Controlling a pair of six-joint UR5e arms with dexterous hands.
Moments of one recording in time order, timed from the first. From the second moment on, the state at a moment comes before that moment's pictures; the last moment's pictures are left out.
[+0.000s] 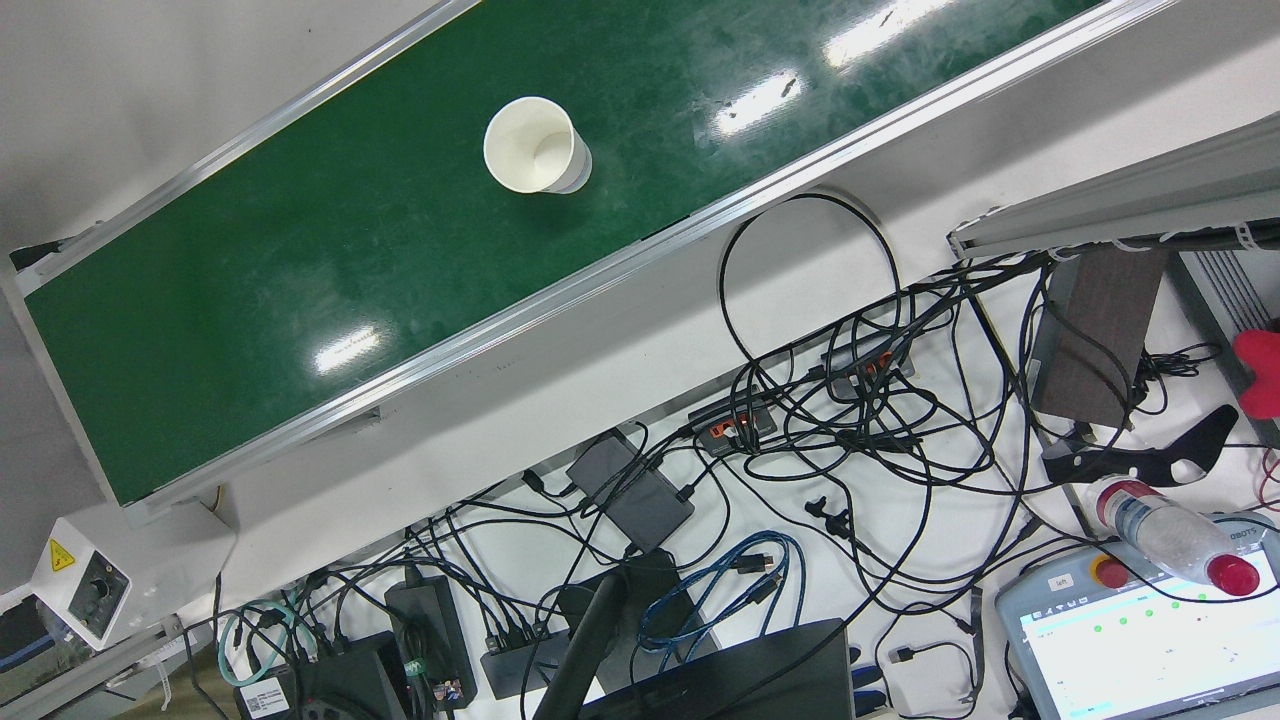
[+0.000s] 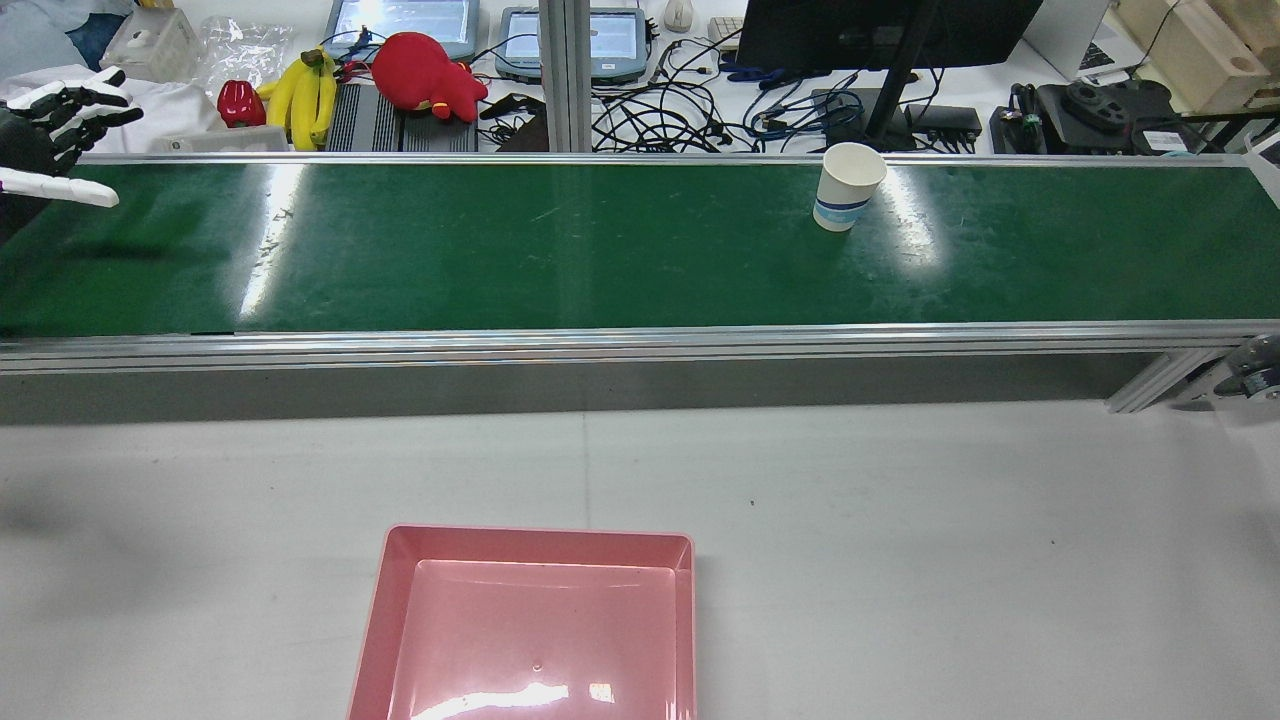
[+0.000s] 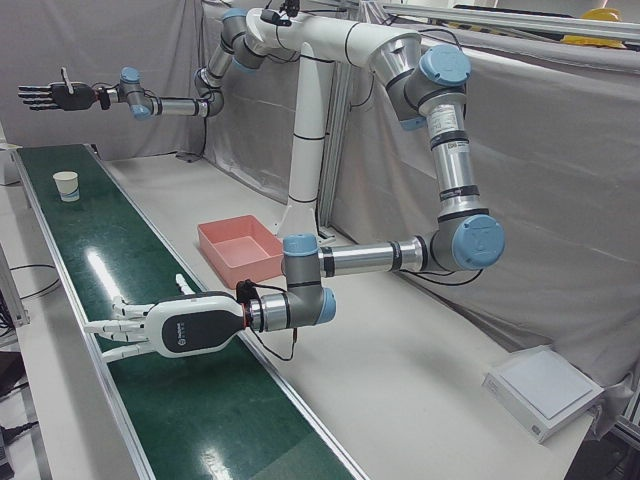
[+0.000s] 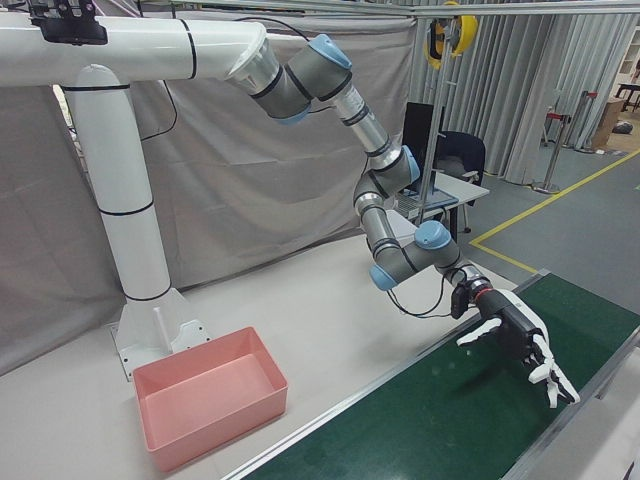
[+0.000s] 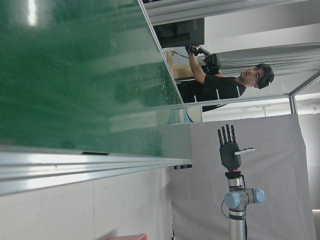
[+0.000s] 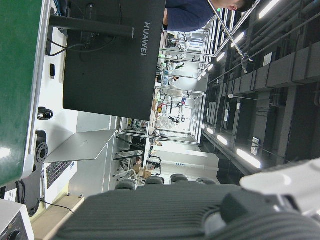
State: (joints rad) left arm -1.11 -1.82 -1.60 0.01 1.38 0.29; right arm 1.59 -1.55 1.66 -3.29 -1.58 -0.10
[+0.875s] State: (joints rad) left arm -1.11 -1.82 -1.60 0.01 1.38 0.29; right arm 1.59 -1.55 1.66 -3.29 -1.58 -0.10
